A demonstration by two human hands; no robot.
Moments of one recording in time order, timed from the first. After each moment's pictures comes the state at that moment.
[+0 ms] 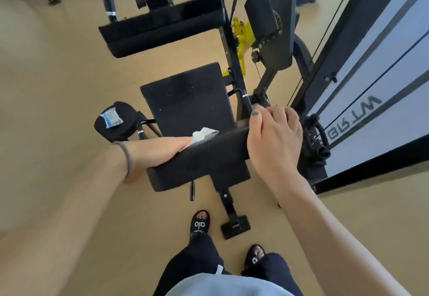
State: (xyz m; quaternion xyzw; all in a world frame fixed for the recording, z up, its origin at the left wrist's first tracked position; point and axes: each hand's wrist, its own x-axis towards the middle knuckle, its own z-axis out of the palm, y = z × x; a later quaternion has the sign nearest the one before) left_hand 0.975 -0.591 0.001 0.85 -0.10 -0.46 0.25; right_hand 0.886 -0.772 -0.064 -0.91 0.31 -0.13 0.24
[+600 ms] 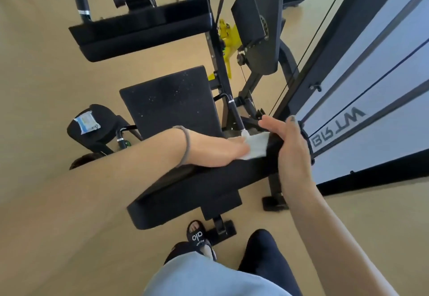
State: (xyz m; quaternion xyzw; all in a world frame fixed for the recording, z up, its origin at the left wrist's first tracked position) left_hand 1.007 -0.699 -0.063 0.81 -0.29 -0.49 0.17; right_hand 0.894 -0.814 -0.059 -0.66 0.39 -0.14 0.62
